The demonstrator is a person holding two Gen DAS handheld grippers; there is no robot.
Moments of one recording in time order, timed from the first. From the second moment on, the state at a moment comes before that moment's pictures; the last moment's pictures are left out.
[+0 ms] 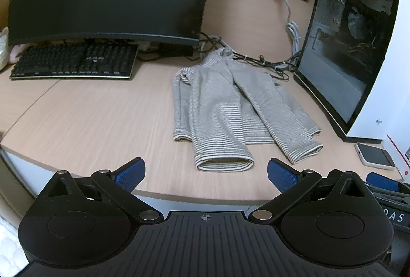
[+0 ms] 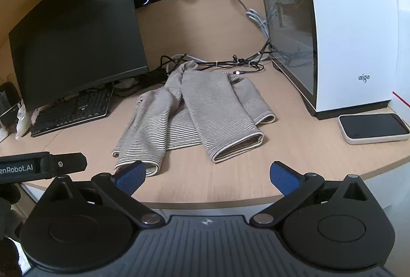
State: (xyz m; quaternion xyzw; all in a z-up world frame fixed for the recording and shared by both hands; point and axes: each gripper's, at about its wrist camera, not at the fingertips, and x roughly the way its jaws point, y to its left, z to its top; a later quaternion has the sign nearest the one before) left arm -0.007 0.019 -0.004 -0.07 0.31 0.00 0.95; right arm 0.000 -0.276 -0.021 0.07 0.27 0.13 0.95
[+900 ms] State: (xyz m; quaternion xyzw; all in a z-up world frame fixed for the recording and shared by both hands) left arm -0.004 0.014 -0.004 -0.07 0.31 0.00 0.95; right arm 0.002 -0.273 -0.021 0.05 0.28 0.12 0.95
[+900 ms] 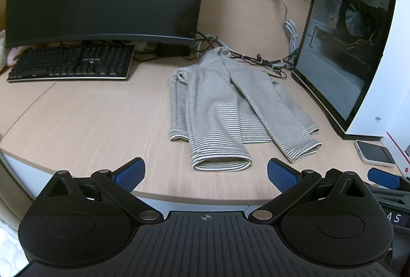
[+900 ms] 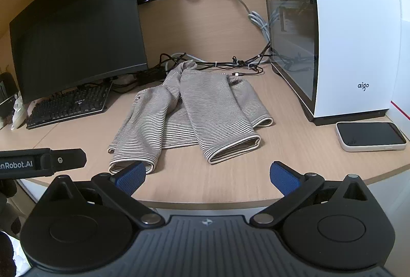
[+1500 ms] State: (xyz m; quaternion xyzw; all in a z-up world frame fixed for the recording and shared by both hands) left arm 0.000 0.006 -0.004 -0.06 0.31 0.00 0.95; right arm 0.005 -0.277 -0.022 0.05 0.28 0.12 0.95
